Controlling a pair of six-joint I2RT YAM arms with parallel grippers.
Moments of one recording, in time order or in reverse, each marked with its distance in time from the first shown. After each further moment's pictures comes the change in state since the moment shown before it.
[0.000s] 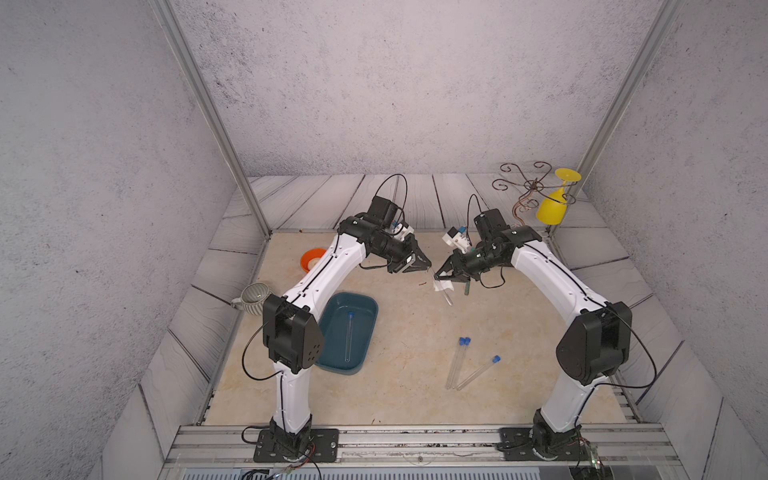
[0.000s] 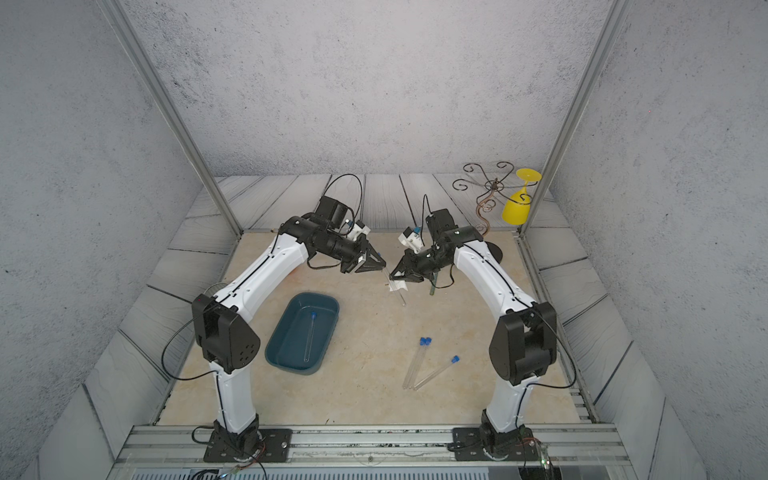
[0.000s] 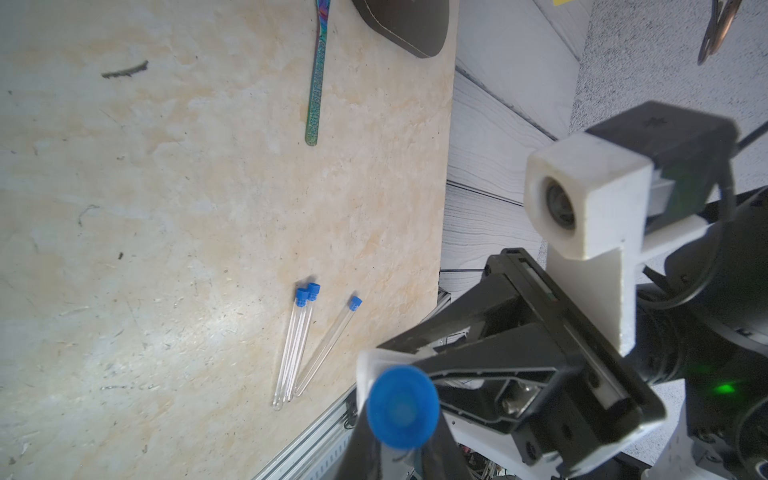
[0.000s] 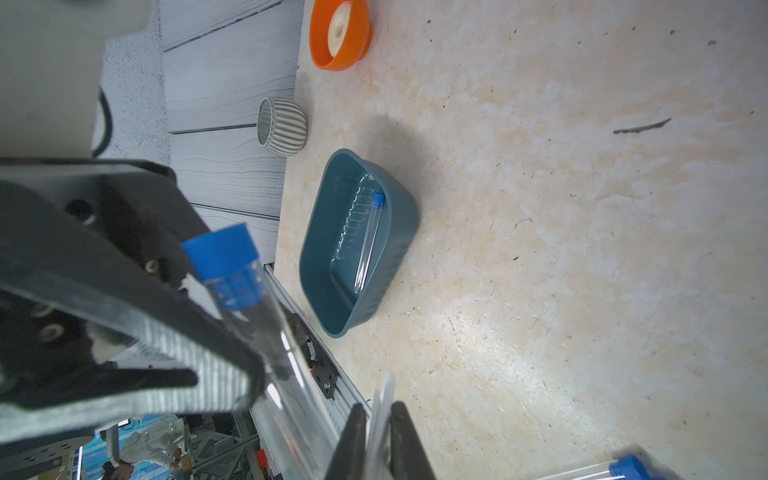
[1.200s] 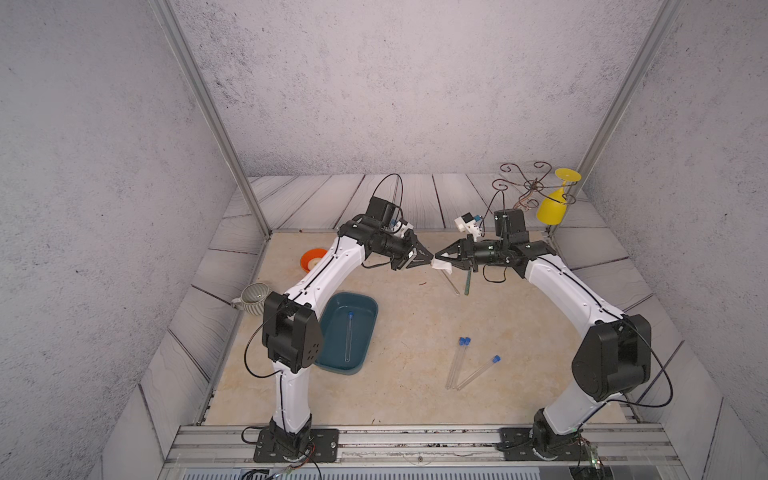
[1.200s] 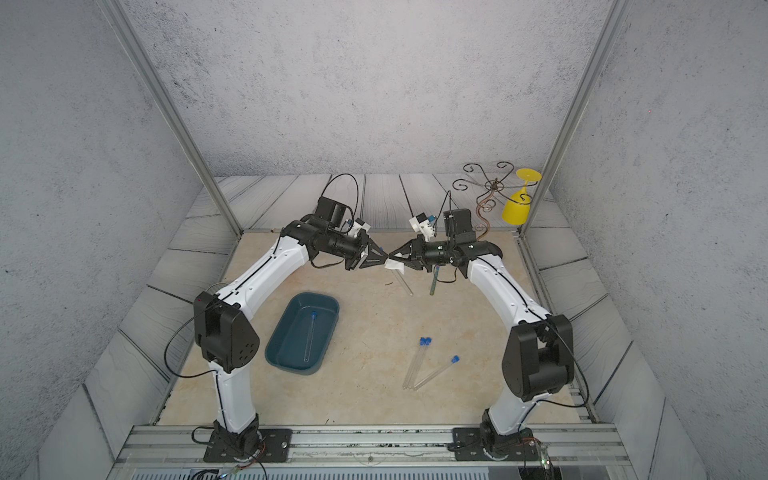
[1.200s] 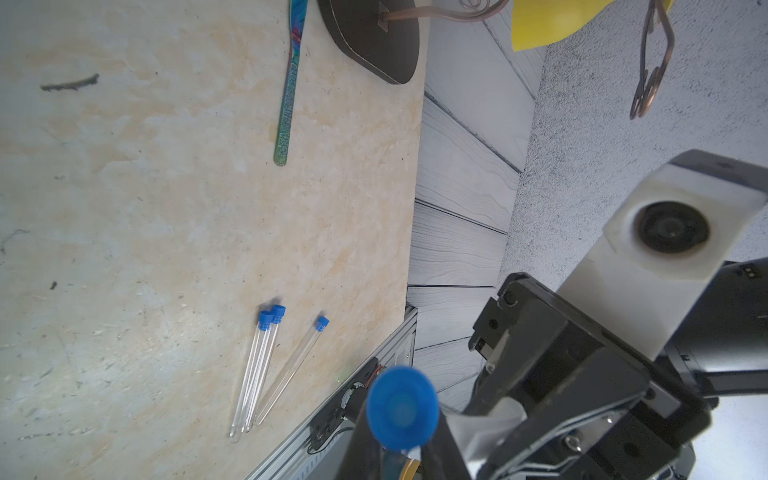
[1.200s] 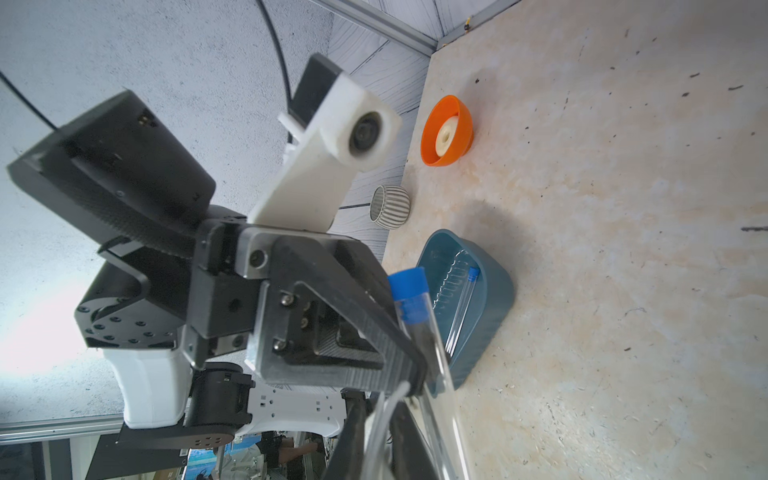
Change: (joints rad) left arm 0.017 0.000 -0.082 0.219 0.068 -0.167; right arm -0.059 -0.115 -0.223 0.573 -0.229 0.377
